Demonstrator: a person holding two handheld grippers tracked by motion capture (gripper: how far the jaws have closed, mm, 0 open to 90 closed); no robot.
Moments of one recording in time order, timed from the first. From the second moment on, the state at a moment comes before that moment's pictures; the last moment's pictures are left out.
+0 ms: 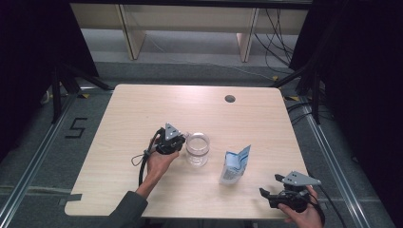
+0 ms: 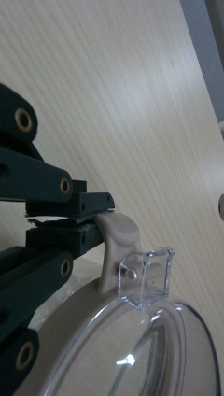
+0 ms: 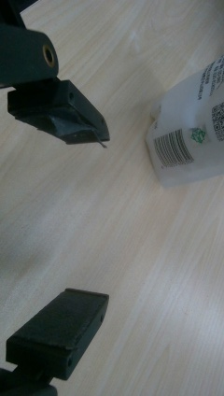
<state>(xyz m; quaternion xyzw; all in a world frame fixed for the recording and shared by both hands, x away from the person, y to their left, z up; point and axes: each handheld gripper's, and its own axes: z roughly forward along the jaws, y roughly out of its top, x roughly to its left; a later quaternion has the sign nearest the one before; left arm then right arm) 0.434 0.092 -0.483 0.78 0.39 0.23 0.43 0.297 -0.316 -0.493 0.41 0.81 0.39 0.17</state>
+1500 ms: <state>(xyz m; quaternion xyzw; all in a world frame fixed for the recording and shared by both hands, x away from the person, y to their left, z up) 0.335 0.124 -0.487 0.76 0.42 0.21 0.44 0.296 -0.312 -0.494 0.41 0.81 0.39 0.17</state>
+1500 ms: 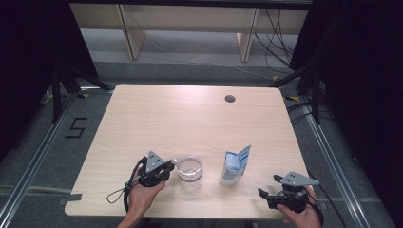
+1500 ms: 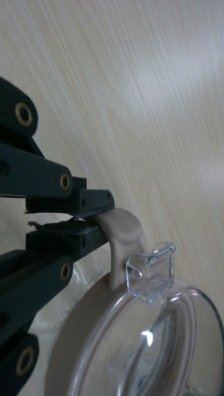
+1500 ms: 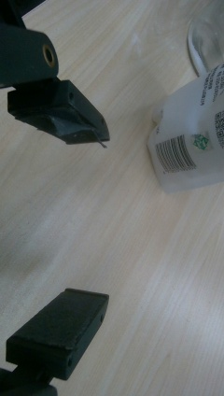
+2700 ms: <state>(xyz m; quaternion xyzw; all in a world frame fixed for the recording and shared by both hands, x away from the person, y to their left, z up) 0.283 0.140 -0.474 0.75 0.41 0.18 0.50 0.285 -0.295 -0.489 0.37 0.82 0.40 0.16</state>
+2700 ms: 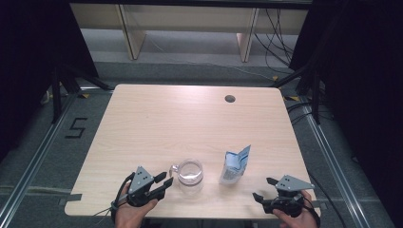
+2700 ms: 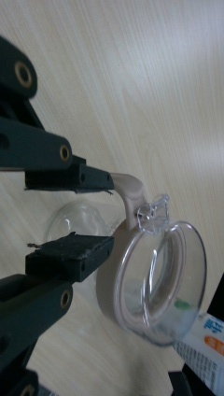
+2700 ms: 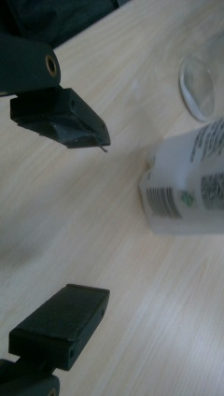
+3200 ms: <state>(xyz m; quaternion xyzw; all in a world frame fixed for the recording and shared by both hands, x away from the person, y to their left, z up) 0.289 0.156 -0.470 0.72 0.44 0.14 0.52 0.273 -0.272 -0.485 0.33 0.83 0.42 0.15</state>
